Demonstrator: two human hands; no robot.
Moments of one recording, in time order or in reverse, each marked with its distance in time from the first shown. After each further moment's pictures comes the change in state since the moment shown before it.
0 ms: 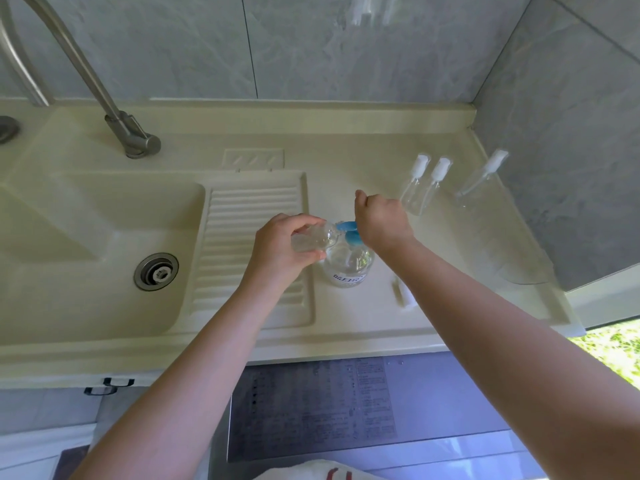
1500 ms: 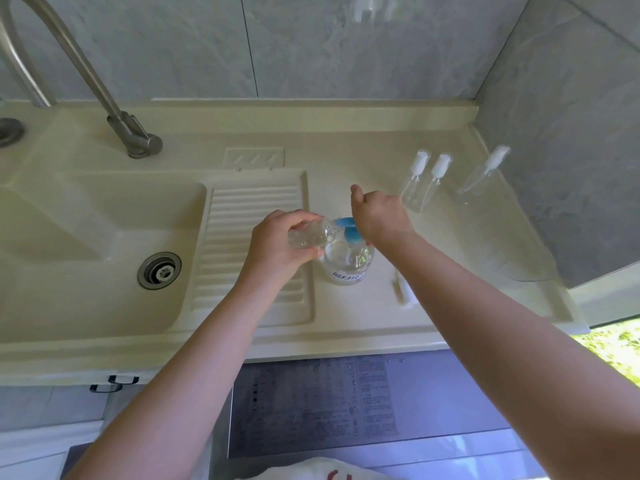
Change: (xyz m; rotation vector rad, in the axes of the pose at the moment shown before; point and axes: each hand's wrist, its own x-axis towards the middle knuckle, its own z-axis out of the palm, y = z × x) left_hand -0.002 0.004 -0.003 0.007 0.007 -0.017; right_hand 0.003 0.000 -0.002 0.015 0.001 -0.008
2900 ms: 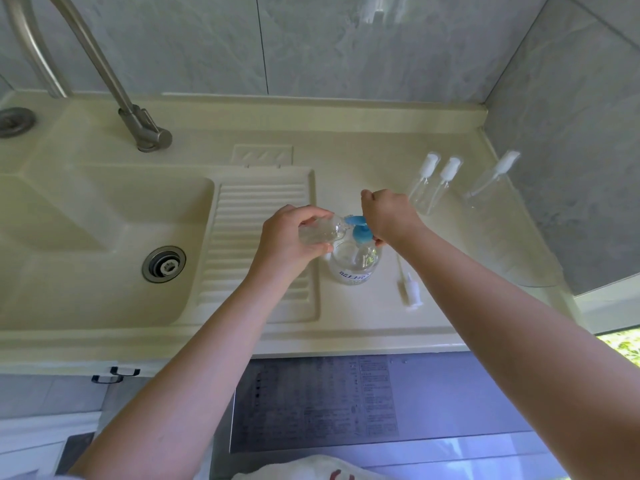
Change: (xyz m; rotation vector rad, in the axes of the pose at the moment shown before) left_hand 0.002 0.002 -0.001 -0.044 0.007 0.004; right_hand 0.006 -0.004 -0.006 0.040 -0.060 0.049
